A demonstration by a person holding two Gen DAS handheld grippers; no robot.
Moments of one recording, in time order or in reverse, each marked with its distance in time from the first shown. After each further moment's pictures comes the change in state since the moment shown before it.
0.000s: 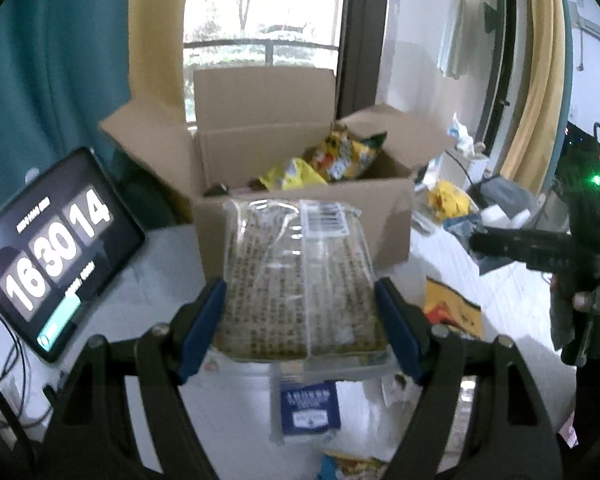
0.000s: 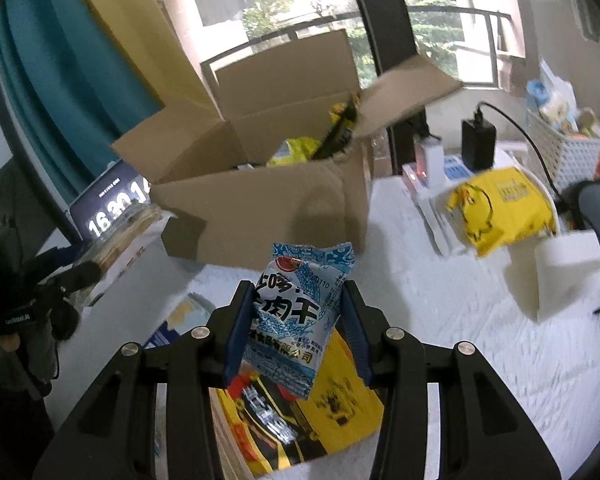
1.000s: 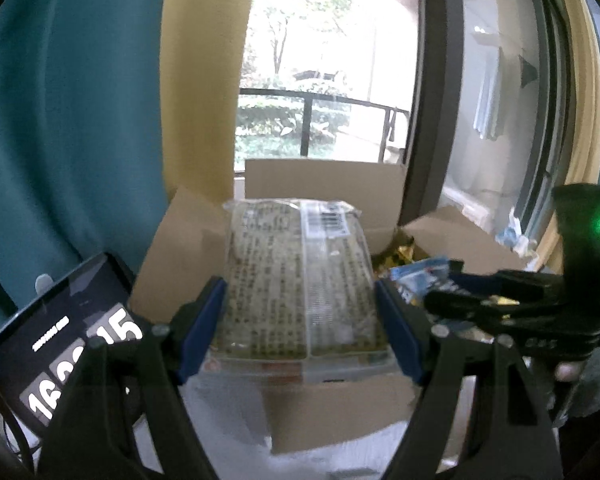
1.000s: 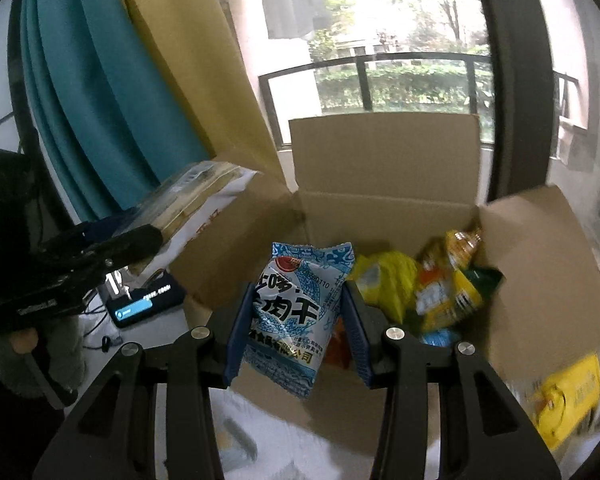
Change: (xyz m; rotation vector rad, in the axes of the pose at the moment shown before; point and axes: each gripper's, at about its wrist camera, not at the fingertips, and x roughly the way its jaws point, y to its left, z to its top) left arm 0.041 0.072 0.112 -0.085 -0.185 0.084; right arm 0.091 0.078 0.137 -0.197 -0.072 0.116
